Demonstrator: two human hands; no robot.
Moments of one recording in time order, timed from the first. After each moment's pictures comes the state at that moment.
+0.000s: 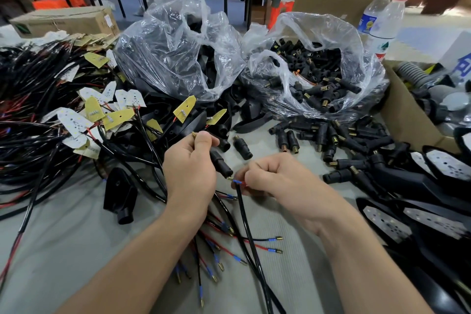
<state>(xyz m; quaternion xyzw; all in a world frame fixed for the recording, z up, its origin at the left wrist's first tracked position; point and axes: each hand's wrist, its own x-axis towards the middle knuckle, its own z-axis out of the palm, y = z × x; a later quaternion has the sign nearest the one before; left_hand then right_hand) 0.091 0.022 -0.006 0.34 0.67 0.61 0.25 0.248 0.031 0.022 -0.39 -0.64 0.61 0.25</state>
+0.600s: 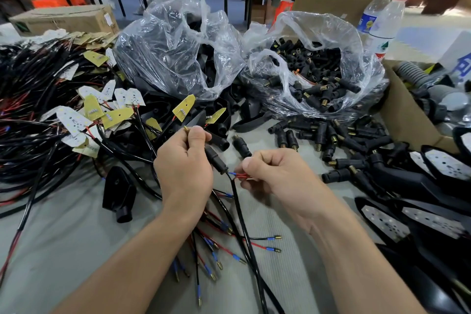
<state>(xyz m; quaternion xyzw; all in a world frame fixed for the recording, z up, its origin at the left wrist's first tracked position) 0.082 0.022 -0.010 0.38 0.68 0.61 0.15 0.245 0.033 0.014 -0.43 -0.56 0.63 0.32</state>
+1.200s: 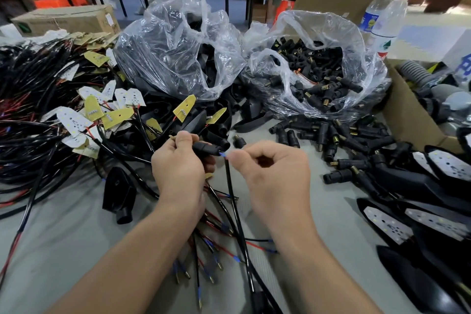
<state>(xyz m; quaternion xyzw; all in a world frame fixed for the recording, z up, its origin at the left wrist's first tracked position) 0.088 0.029 -0.001 0.18 0.61 0.70 0.31 0.213 0.020 0.007 -0.49 -0.60 0.37 0.52</state>
